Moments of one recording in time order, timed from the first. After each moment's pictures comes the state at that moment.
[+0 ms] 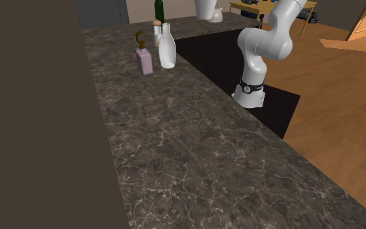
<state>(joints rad) -0.25 -0.82 -0.59 -1.91 -0.32 1.28 -0.87</state>
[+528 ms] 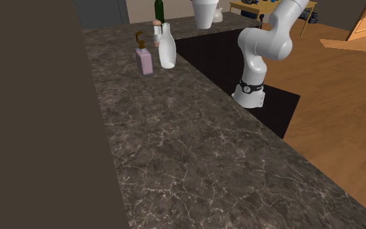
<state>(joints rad) -0.27 -0.88 -0.61 -2.05 -0.35 1.36 -0.88</state>
